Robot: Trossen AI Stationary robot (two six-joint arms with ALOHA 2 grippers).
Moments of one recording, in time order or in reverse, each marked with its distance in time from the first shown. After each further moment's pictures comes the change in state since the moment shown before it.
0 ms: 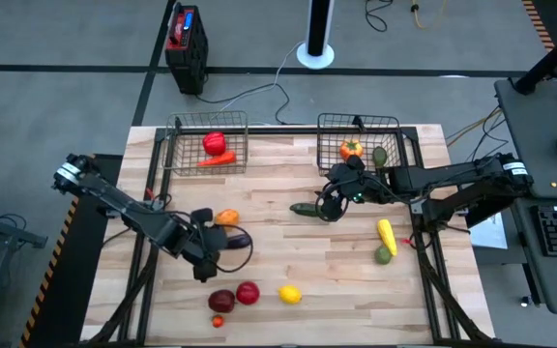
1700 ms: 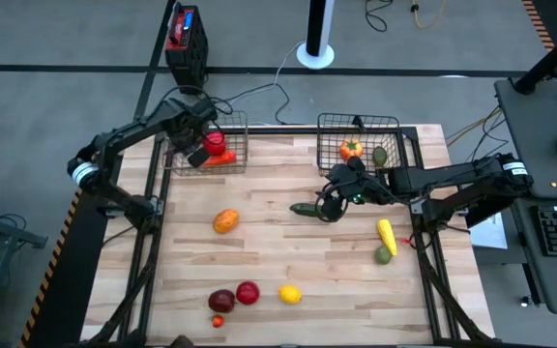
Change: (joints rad) left arm 1.358 0.174 0.272 -0.355 -0.065 0.652; right arm 0.000 0.001 -0.020 0.000 0.000 0.029
